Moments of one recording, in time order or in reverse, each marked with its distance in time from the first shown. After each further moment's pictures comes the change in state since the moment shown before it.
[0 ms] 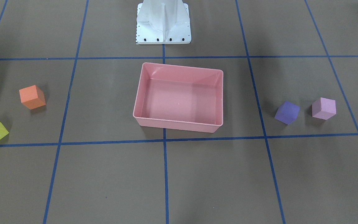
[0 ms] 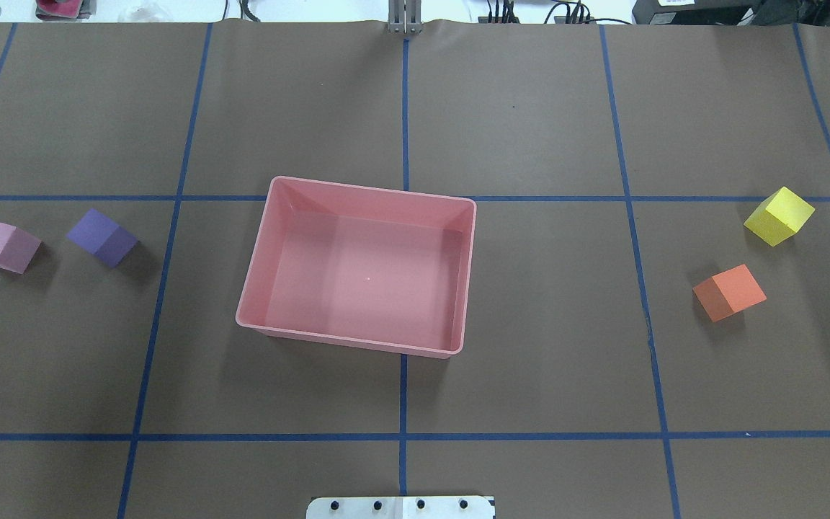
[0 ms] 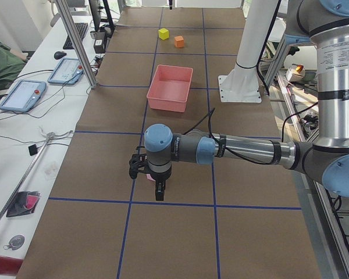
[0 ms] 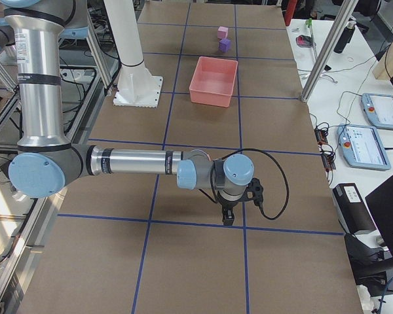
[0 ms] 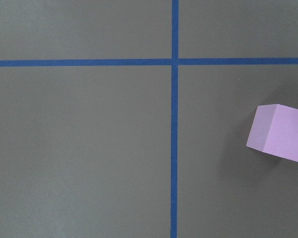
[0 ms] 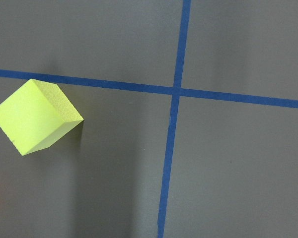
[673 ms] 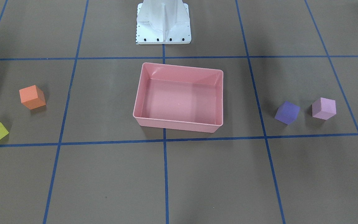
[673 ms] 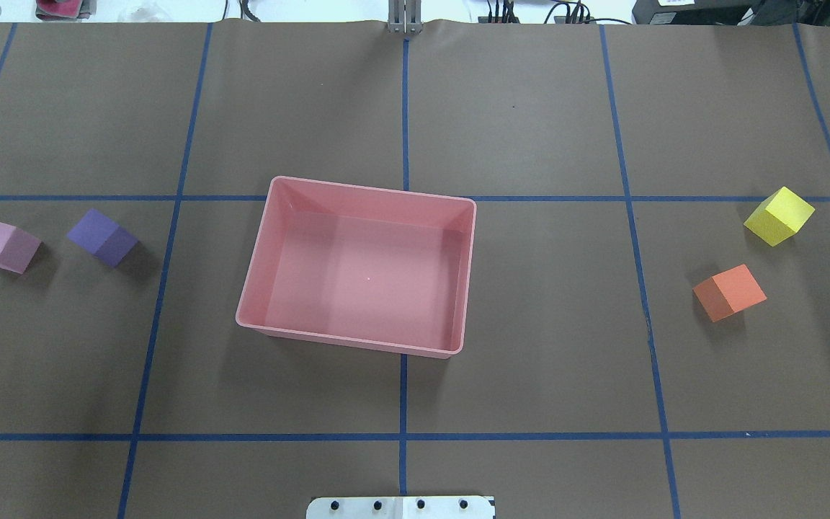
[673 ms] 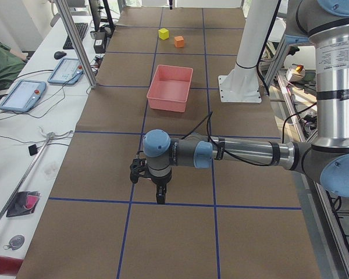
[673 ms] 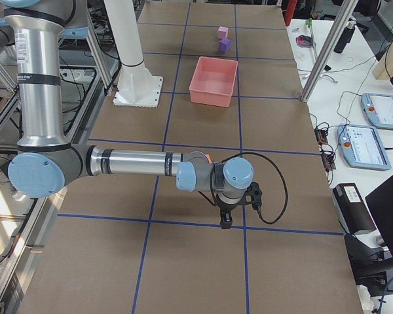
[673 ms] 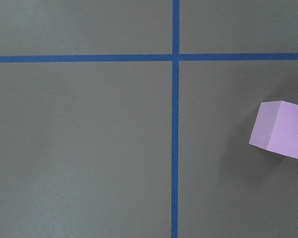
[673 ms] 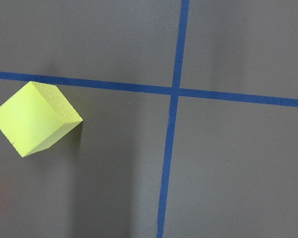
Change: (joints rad) left arm 0.026 0.011 0.056 -0.019 -0.001 0.002; right arm 0.000 -0.011 -0.032 -0.008 -0.010 -0.003
